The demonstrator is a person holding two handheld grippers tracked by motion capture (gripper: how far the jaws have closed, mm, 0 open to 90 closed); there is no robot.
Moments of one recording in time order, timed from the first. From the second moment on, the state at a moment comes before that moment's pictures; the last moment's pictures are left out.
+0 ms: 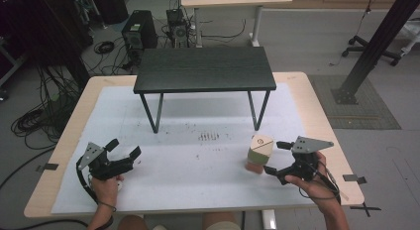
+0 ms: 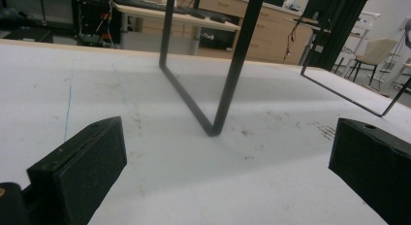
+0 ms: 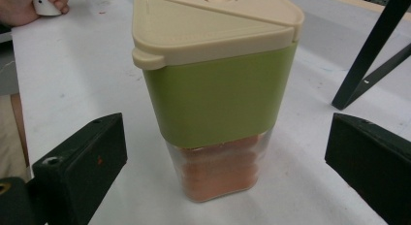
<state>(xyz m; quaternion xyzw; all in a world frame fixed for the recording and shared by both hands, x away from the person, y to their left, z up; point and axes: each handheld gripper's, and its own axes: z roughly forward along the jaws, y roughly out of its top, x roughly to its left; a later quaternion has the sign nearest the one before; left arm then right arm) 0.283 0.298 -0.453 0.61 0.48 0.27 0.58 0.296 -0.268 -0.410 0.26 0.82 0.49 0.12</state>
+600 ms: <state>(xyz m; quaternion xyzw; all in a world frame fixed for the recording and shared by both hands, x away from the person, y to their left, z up) 0.282 0.298 -0.453 0.61 0.48 0.27 0.58 0.305 -0.254 -0.415 0.25 0.83 0.49 0.11</state>
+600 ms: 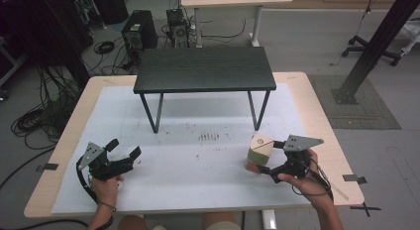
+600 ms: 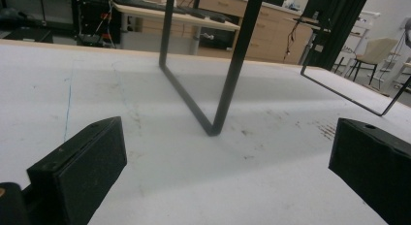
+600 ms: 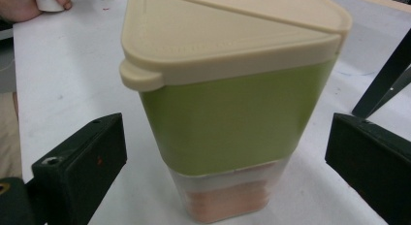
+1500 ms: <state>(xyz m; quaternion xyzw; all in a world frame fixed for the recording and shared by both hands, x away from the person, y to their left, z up) 0.282 0.298 -0.453 0.60 0.48 0.28 0.58 0.313 -0.239 -0.417 0.24 0.83 0.49 0.11</state>
